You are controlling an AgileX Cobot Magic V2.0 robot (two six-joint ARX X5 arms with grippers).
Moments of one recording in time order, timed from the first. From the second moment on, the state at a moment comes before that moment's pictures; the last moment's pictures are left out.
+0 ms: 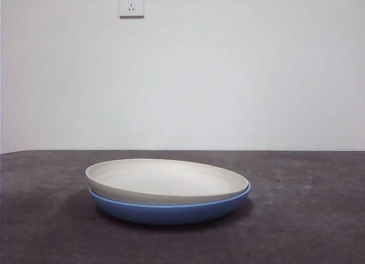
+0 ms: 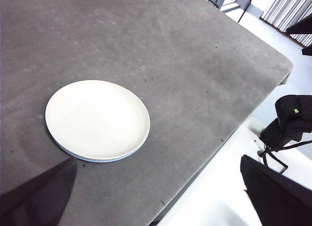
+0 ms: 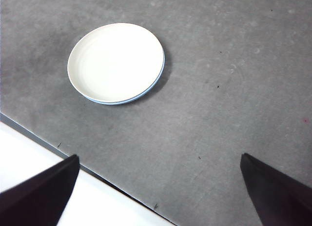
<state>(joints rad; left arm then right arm) -0.56 0.52 1.09 -1.05 0.36 -0.09 0.50 0.46 1.13 -1.33 -0.11 0.16</state>
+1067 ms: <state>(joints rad) -0.34 0.34 0.94 -0.99 0.36 -0.09 0.50 0.46 1.13 -1.33 -0.10 0.16</state>
